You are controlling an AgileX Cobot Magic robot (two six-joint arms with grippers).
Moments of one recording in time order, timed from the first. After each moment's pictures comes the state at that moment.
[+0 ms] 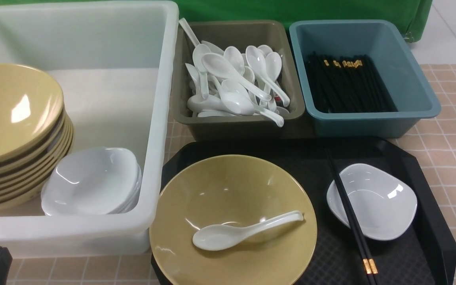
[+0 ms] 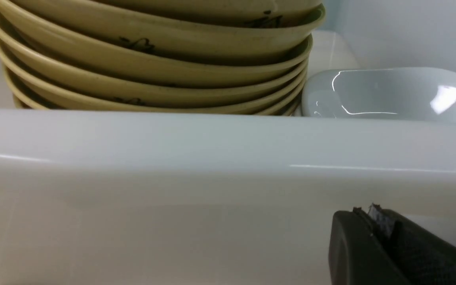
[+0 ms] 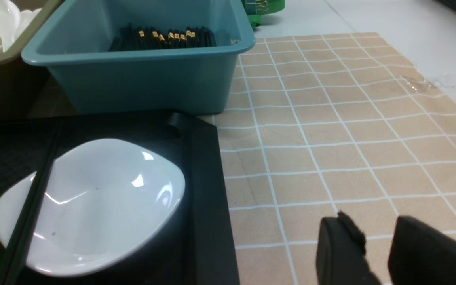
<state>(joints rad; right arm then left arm) -0.09 -0.01 0.03 -0.12 0.31 0.16 0.05 -0.01 0.03 -0.06 0.32 0.04</state>
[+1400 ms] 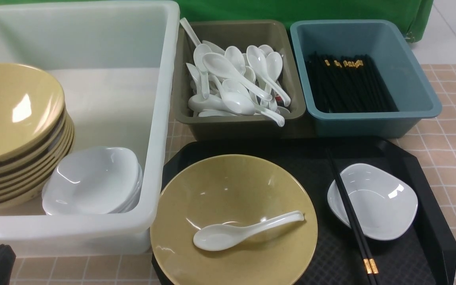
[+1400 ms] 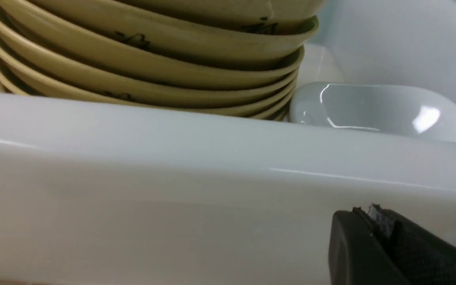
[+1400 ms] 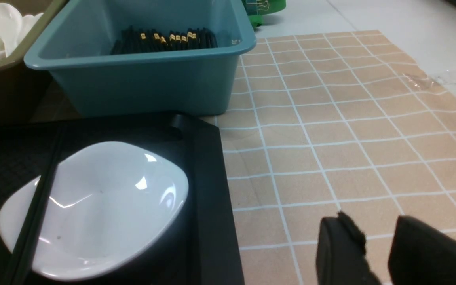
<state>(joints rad) -0.09 -0.01 0.03 -0.11 0.31 0.19 0.05 -0.01 0.03 -0.17 0.29 0.02</state>
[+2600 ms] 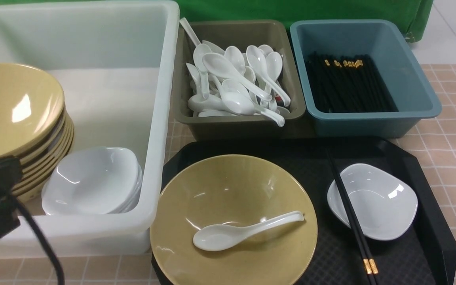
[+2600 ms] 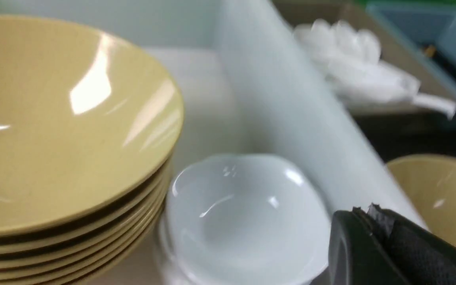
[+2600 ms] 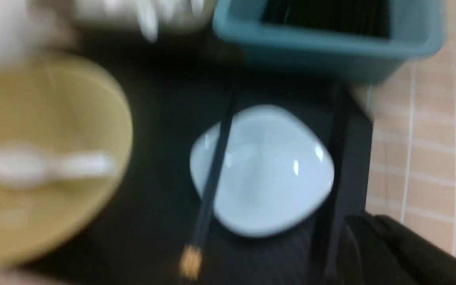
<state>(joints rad) 0.05 0.72 -0.77 0.23 0.92 -0.27 0.04 0.60 -0.68 -0.35 0.75 0.34</state>
